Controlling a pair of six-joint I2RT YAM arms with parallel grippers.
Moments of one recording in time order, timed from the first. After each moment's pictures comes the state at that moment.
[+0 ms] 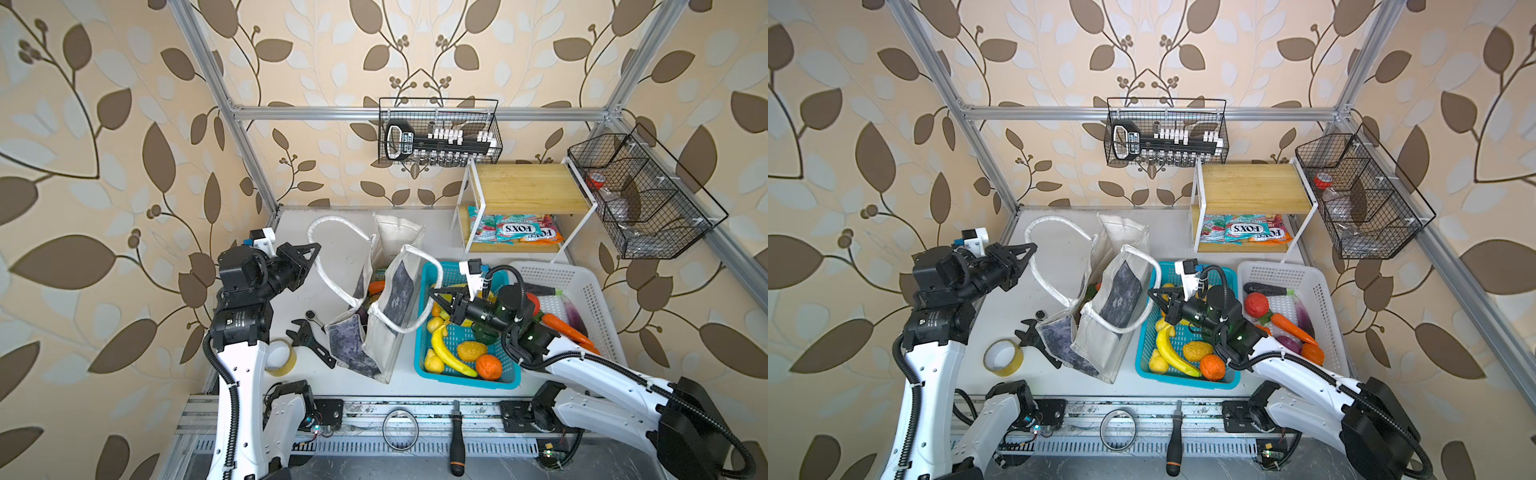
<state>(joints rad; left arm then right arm) 0.23 0.82 1.00 -0.48 0.71 -1.03 0.67 1.02 0.53 0.40 -0.32 0.61</state>
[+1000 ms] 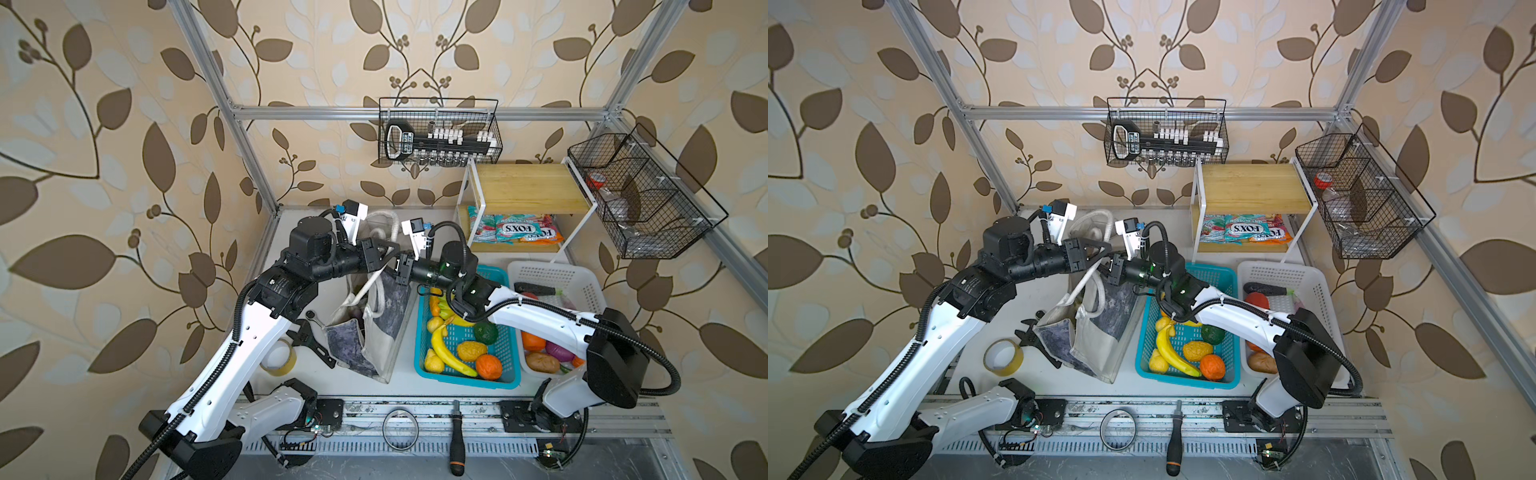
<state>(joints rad) -0.46 1.06 1.28 -0.53 0.49 -0.68 0.83 1.55 1.04 0.57 -0.36 0.81</state>
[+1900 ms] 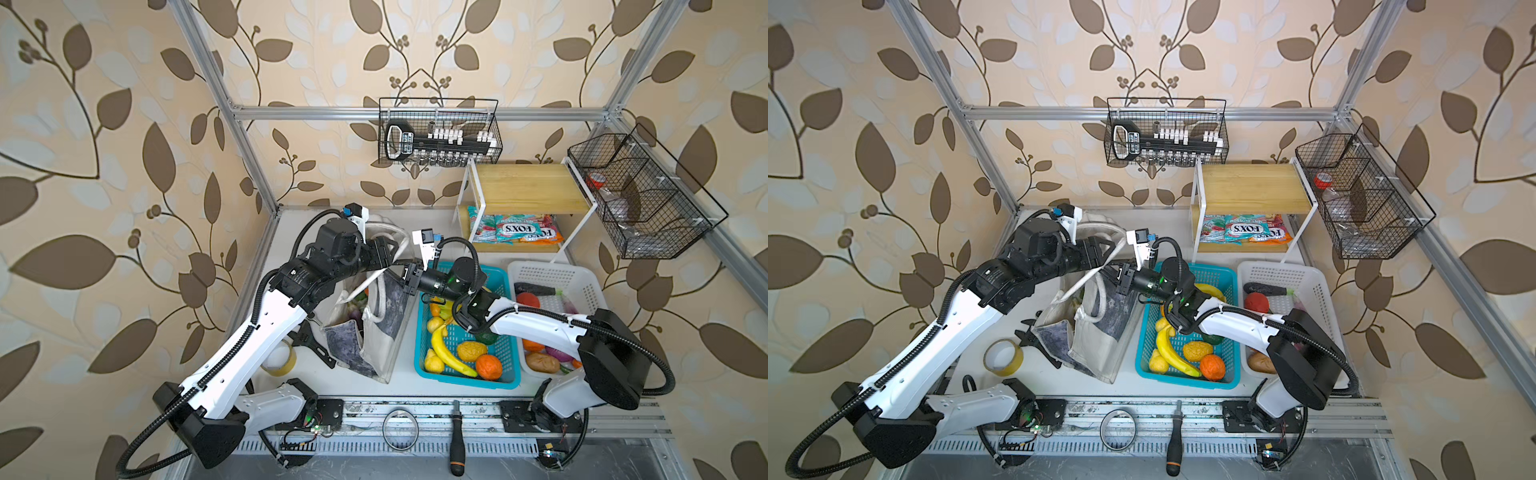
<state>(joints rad) -0.55 1.16 1.31 -0.63 0.10 -0.65 0.82 1.53 0.91 0.78 -0.38 0.81</state>
